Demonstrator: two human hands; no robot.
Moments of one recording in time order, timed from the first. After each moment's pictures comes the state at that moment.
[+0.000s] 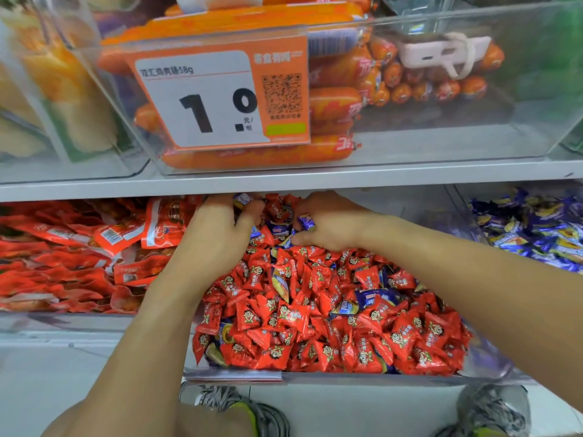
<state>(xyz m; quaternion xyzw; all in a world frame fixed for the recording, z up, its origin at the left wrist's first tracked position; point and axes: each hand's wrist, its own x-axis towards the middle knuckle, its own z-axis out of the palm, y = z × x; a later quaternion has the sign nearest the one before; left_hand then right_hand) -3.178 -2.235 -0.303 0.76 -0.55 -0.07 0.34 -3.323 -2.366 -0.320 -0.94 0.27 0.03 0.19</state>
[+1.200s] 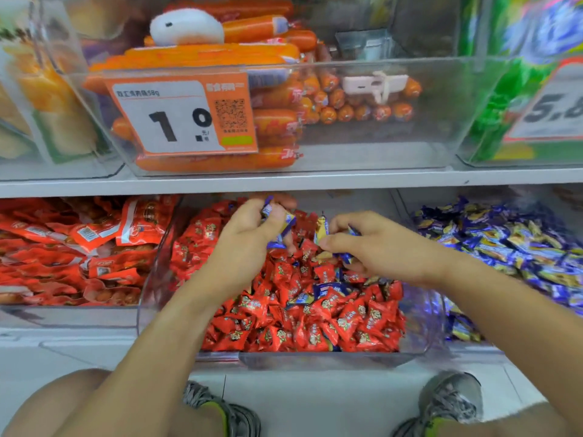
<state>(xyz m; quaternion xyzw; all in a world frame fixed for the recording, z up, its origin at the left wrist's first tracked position) -3.264 -2.238 -0.297 0.58 -0.47 -0.36 0.55 -3.446 -2.318 -0.276 -0.77 0.36 -0.09 0.52</state>
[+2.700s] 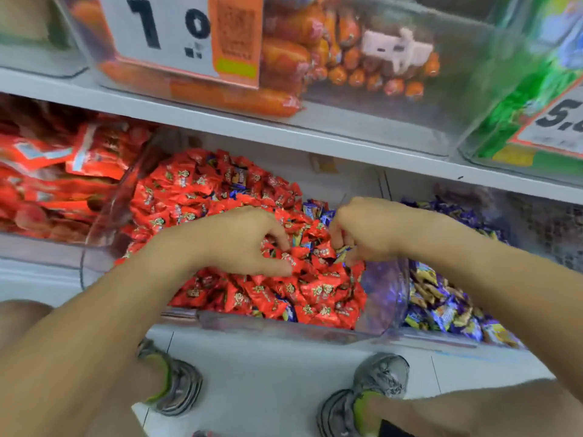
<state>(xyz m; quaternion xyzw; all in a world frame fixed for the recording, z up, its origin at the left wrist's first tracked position) -3.257 -2.248 -0.331 0.62 -0.74 -0.23 0.08 -3.446 -2.363 -0.283 -0.93 0.26 0.27 0.00</state>
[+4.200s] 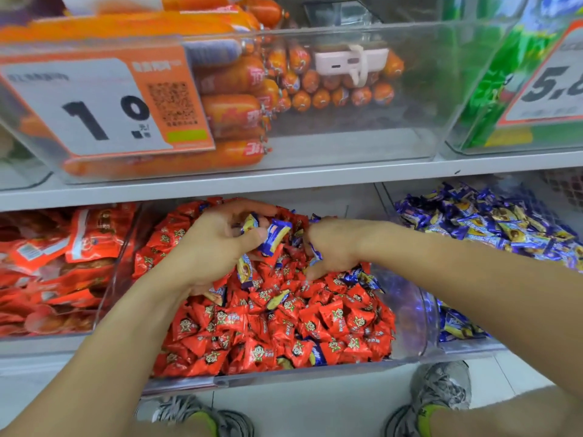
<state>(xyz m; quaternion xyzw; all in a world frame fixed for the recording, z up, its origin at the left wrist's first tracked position) -3.230 -2.263 -0.319 0.60 -0.52 -0.41 0.46 -3.405 -2.375 -0.326 -0.91 0.32 0.24 0.13</state>
